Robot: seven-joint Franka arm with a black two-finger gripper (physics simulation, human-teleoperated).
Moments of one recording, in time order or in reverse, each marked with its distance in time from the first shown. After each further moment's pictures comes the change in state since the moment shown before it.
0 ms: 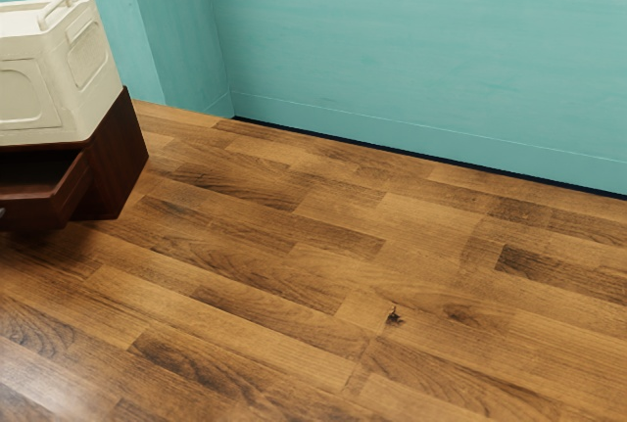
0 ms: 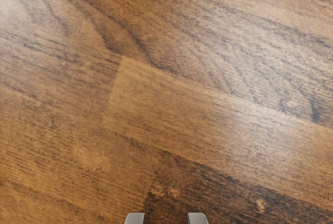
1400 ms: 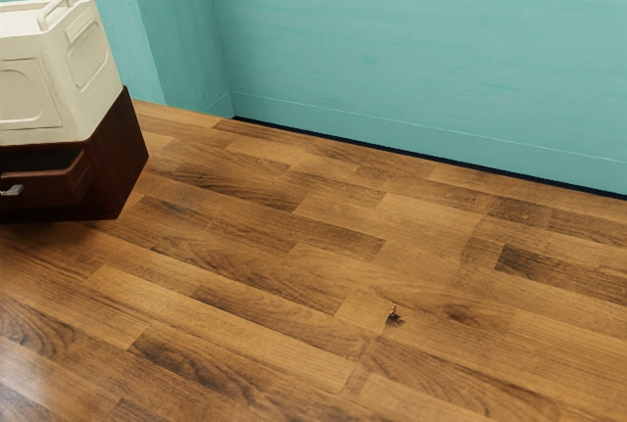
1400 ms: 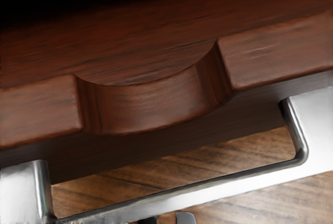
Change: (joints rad) arm -0.001 0.502 -0.081 0.391 -0.495 0.398 0.369
